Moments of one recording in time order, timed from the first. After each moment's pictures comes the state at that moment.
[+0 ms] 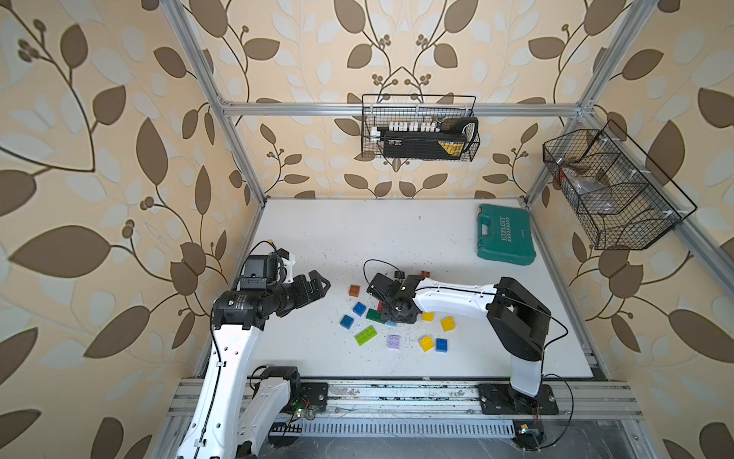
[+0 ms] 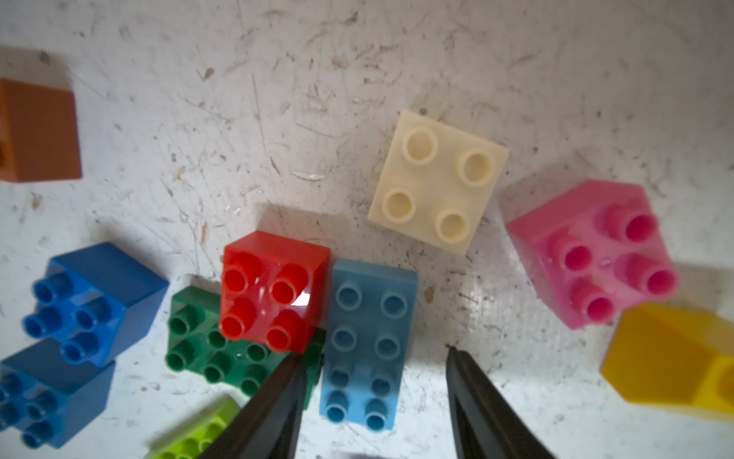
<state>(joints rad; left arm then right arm) -0.04 0.84 1.00 -1.10 0.40 -0.45 0.99 1.93 1.30 -0.74 0.19 1.07</state>
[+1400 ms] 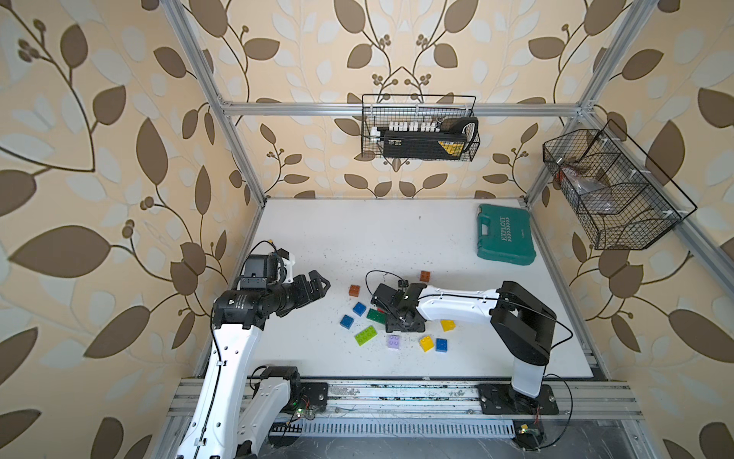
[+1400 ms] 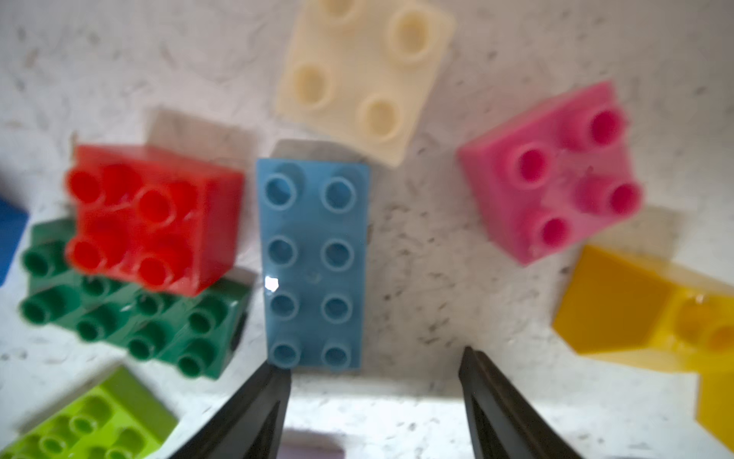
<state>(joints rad) -0.04 0.84 1.00 -1.10 0.40 -0.45 0.99 1.88 1.19 -0.77 0.21 1.05</state>
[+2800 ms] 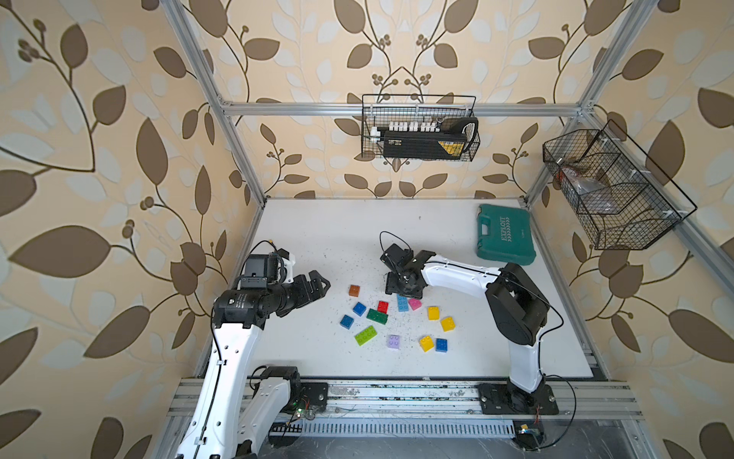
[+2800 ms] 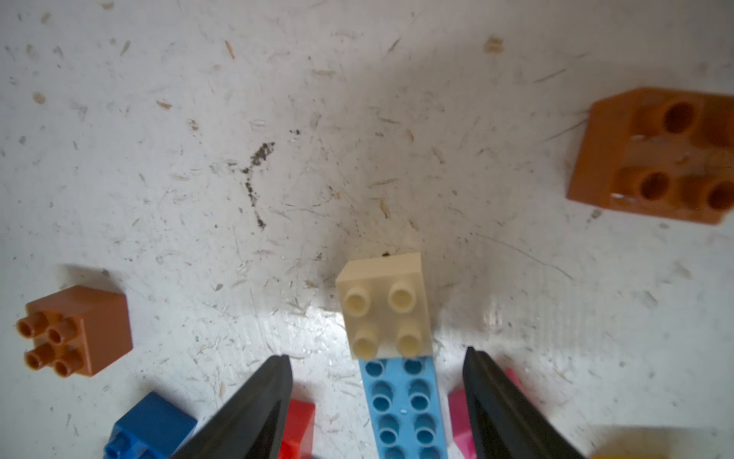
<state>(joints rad) -0.04 0.85 1.00 -1.11 0.40 -0.45 0.78 2.02 1.44 -0.72 0.13 0.93</state>
